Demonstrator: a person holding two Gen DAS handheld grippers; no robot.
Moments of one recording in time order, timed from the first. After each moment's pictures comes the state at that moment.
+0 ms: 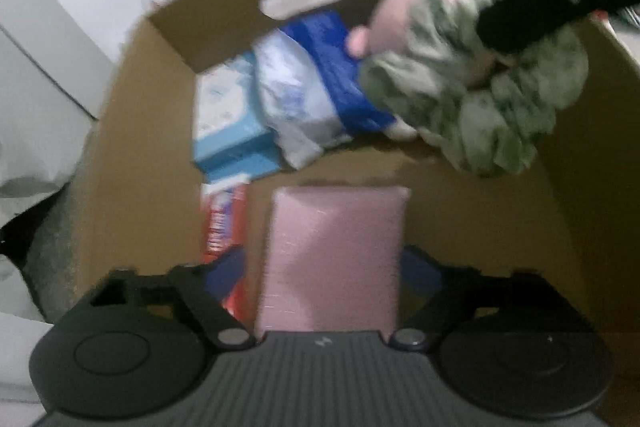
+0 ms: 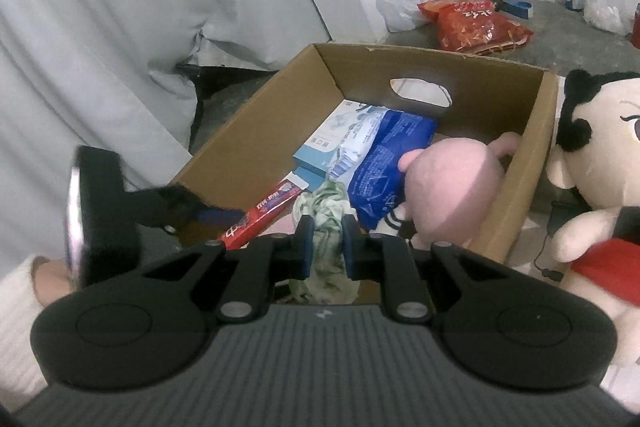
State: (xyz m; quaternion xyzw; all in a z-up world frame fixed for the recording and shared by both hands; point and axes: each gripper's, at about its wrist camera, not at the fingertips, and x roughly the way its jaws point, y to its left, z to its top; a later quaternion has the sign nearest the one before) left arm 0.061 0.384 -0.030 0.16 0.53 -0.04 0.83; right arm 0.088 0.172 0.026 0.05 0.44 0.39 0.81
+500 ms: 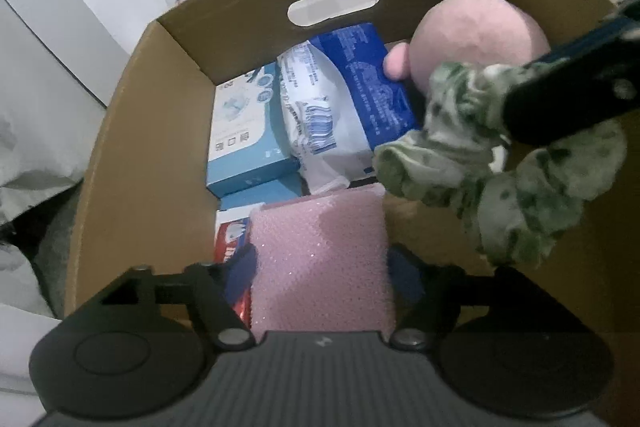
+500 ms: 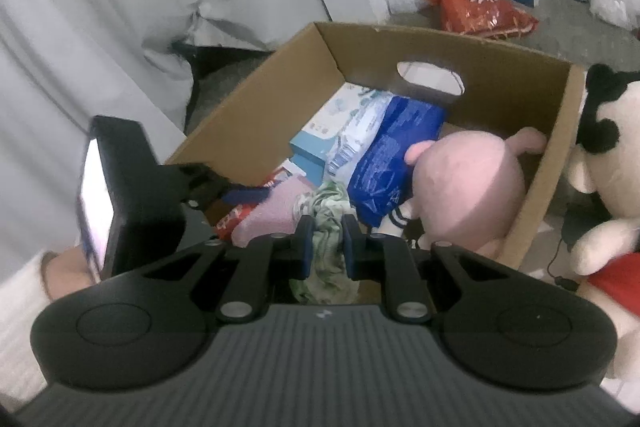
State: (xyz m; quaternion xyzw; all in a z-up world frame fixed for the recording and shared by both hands) left arm 0.084 0.387 -0.038 0.16 0.51 0.00 0.84; right arm 0.103 0.198 0.011 0.02 0.47 0.39 0.80
